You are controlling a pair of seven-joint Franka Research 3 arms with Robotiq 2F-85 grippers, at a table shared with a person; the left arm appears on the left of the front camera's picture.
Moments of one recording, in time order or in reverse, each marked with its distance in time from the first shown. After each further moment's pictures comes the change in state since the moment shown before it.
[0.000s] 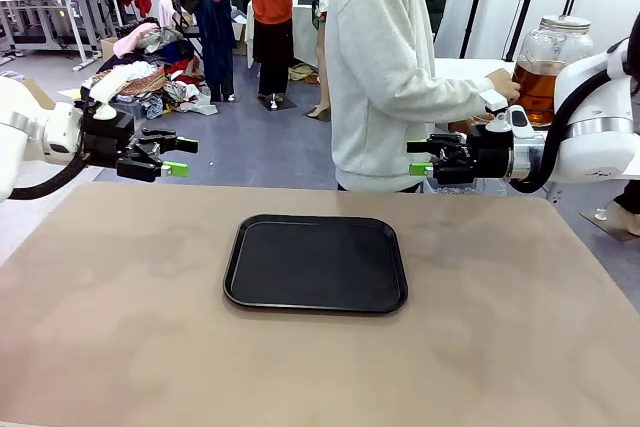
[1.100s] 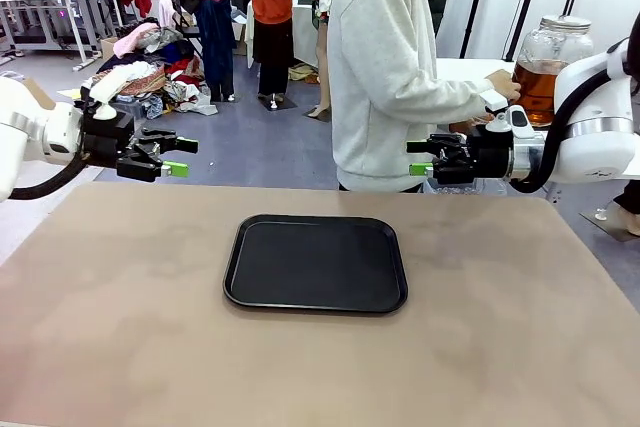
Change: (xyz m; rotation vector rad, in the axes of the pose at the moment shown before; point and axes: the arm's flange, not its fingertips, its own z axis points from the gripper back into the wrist) left arm 0.000 0.000 0.000 0.000 0.000 0.000; right arm 0.000 0.000 0.000 0.000 0.000 0.000
